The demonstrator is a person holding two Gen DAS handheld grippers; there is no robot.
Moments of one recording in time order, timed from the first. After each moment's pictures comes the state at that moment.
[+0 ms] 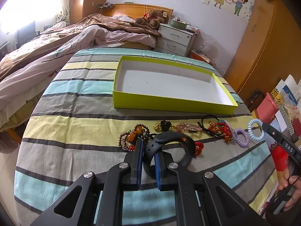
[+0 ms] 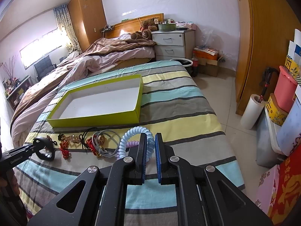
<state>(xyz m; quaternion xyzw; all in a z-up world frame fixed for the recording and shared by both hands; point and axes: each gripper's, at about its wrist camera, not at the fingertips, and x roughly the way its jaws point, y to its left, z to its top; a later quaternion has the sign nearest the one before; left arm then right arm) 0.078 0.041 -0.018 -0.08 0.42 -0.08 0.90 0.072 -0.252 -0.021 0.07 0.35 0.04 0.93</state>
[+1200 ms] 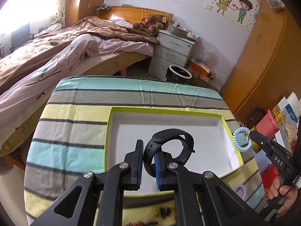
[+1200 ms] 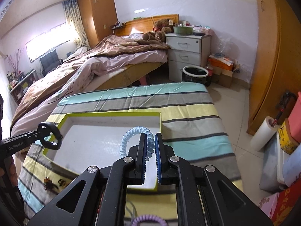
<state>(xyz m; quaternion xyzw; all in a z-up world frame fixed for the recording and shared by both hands) 0.219 0.044 0.021 -0.09 0.42 -0.09 0.90 0.197 -0.220 0.009 0.04 0.36 0.08 0.93</state>
